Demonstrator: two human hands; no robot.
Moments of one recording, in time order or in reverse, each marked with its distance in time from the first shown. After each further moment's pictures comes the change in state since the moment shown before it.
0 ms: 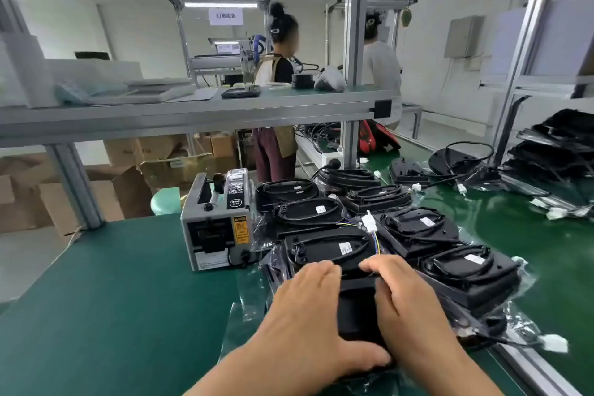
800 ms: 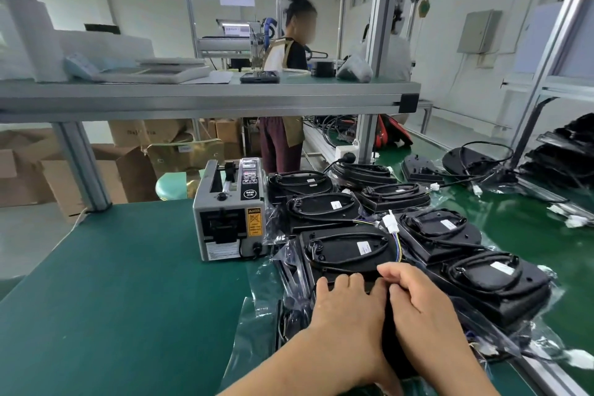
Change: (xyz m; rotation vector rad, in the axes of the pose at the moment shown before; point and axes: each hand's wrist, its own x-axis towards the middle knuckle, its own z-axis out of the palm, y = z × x) left_hand 0.054 -0.006 0.037 0.364 -0.217 0.027; right_hand 0.006 -0.008 0.014 0.176 -0.013 0.272
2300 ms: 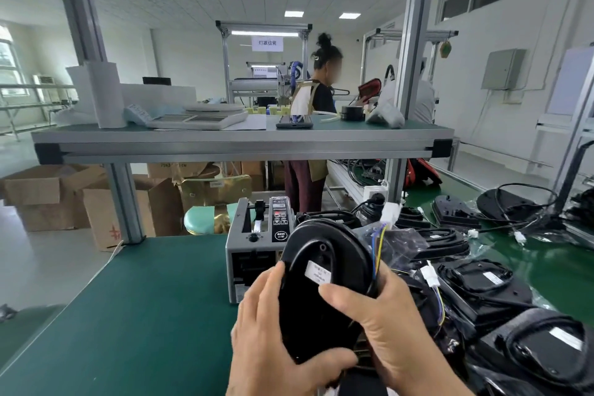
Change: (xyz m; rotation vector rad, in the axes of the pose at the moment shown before) left_hand -0.075 -0.093 -0.016 -0.767 0.837 -0.287; right_hand 0.032 -0.092 0.052 0.906 -0.357 -0.085
